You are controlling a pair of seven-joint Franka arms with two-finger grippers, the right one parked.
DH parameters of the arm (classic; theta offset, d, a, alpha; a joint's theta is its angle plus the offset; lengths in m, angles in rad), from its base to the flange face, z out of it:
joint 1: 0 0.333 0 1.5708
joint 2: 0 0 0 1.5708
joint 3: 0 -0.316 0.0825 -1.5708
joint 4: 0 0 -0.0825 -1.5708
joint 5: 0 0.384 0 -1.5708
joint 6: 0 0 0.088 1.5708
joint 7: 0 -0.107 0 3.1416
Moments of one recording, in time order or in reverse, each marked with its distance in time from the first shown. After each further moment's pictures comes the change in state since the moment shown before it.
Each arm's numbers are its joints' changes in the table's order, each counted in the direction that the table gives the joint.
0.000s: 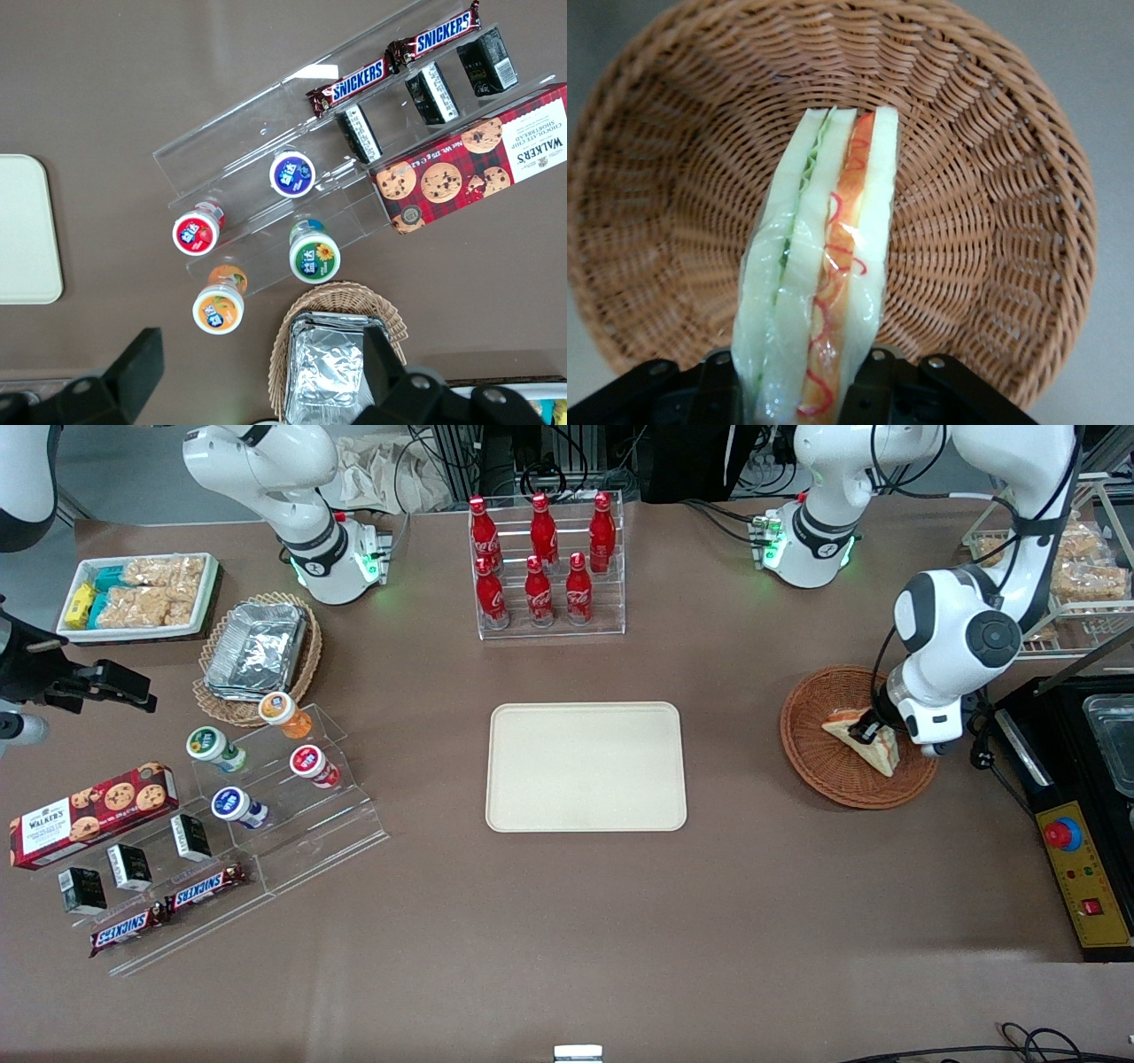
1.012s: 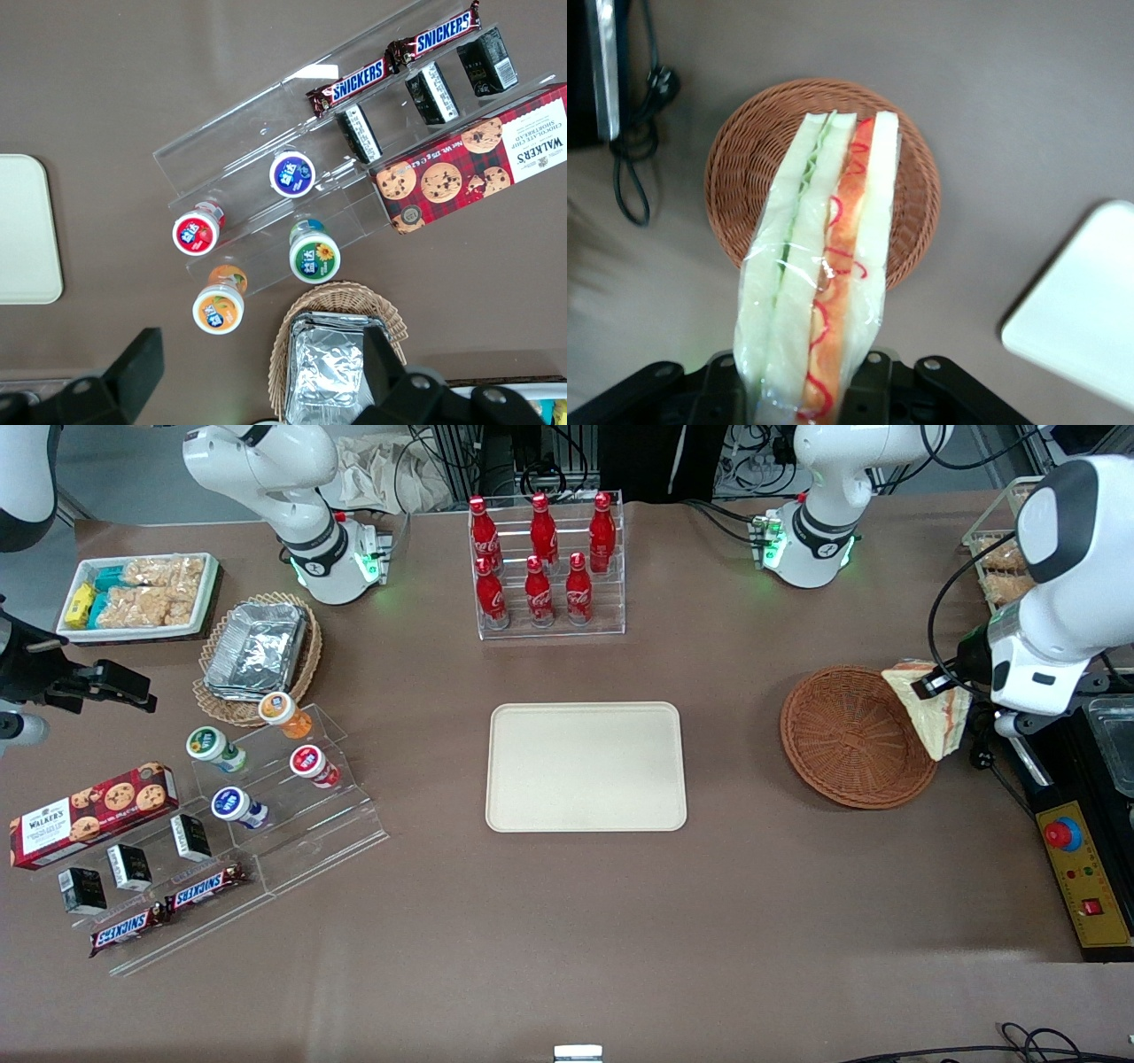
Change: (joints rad) arm -0.006 0.110 0.037 0.554 0.001 0.724 -0.466
